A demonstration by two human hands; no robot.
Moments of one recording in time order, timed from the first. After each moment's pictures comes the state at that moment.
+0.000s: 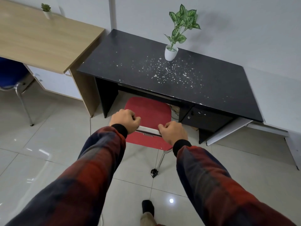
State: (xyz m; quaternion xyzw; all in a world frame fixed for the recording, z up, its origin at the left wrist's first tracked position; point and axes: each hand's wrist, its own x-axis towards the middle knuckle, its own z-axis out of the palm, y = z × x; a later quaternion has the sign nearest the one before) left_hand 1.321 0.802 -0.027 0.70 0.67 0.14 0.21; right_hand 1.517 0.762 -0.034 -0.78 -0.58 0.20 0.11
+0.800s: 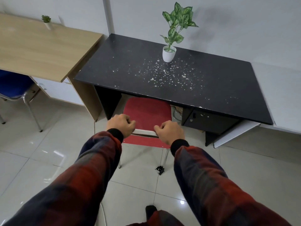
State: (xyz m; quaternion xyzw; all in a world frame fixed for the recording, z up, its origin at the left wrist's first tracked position) left_hand 1.357 0.828 -0.028 0.66 0.72 0.10 0.19; right_hand 1.557 0.801 -0.034 -0.74 -0.62 0.23 0.10
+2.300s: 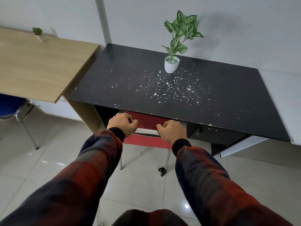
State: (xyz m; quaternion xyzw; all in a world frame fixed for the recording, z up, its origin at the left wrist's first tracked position) left_hand 1.339 0.969 -0.031 0.69 0.68 0.12 0.19; right_hand 1.539 0.929 -0.028 -0.77 -0.58 0.23 0.12
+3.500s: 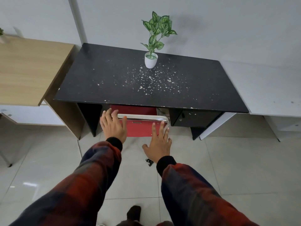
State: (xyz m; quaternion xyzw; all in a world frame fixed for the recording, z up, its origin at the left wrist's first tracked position) left_hand 1.304 0.907 -0.073 0.67 0.67 0.27 0.15; right_hand 1.450 0.805 -0.051 -0.81 -0.55 0.21 0.03
